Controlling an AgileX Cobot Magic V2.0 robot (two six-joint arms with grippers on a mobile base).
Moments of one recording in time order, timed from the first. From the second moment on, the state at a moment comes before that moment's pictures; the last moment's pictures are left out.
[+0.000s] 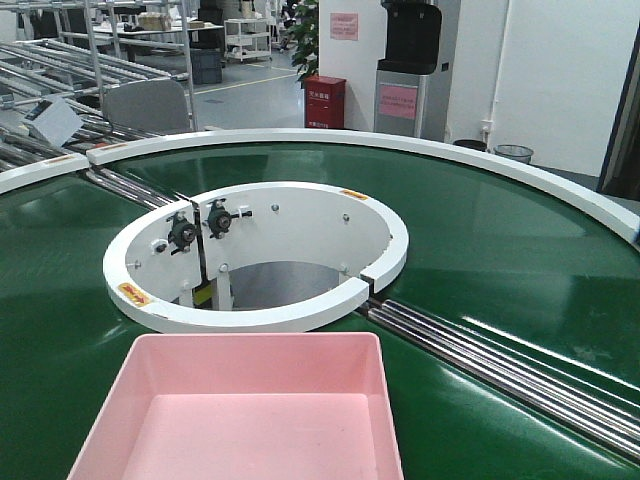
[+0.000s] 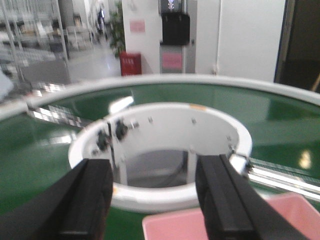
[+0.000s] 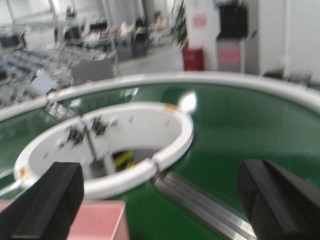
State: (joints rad) left arm -0.18 0.85 -0.92 -0.14 0.24 0.12; right arm 0.12 0.78 -0.88 0.08 0.30 0.05
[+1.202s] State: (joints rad) left arm -0.18 1.78 -1.19 -0.15 0.65 0.08; right arm 0.43 2.02 -1.67 0.00 1.01 0.23
